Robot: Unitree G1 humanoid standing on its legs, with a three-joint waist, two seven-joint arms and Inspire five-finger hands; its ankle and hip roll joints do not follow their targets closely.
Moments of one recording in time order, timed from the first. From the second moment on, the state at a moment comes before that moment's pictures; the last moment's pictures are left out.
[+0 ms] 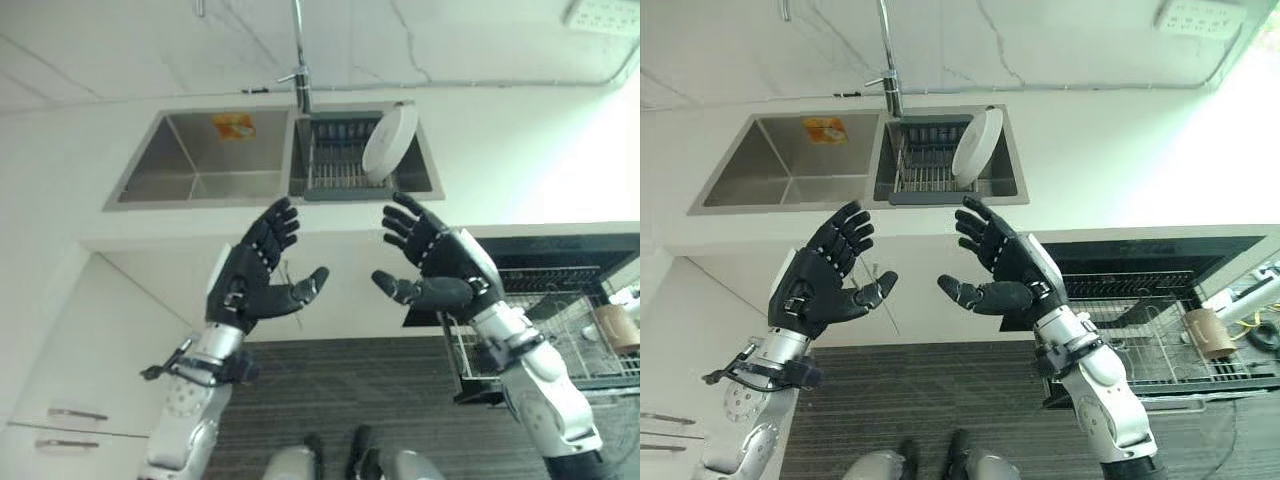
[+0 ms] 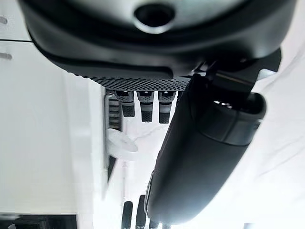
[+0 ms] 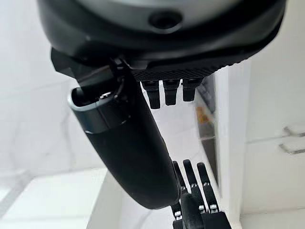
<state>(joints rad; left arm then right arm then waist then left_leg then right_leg) 0.08 0.38 -0.08 -0.26 -0.46 -0.21 -0.07 -0.05 -0.45 0.10 -0.28 0.63 -0.03 0.31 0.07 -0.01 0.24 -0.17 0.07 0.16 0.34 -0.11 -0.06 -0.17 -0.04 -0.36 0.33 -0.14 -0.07</state>
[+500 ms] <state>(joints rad) -0.02 0.39 -0.04 -0.22 -0.44 -0.27 -0.07 -0.05 -0.40 0.00 -0.28 0.63 -0.12 0.17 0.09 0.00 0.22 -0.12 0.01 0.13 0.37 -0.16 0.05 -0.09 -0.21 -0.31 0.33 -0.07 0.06</state>
